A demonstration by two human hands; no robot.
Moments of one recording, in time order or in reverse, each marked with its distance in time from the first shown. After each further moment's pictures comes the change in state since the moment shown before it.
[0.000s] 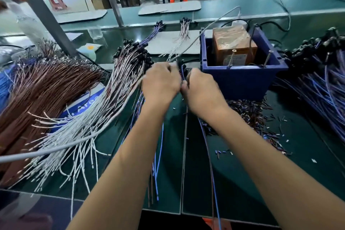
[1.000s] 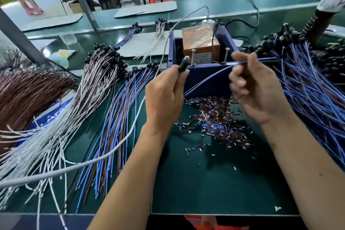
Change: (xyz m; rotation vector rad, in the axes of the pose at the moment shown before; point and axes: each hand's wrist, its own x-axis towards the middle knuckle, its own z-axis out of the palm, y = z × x) left_hand -0.058 0.023 0.053 -0.329 0.349 0.753; right_hand -0.033 0.138 -0.095 1.571 -0.019 -0.072
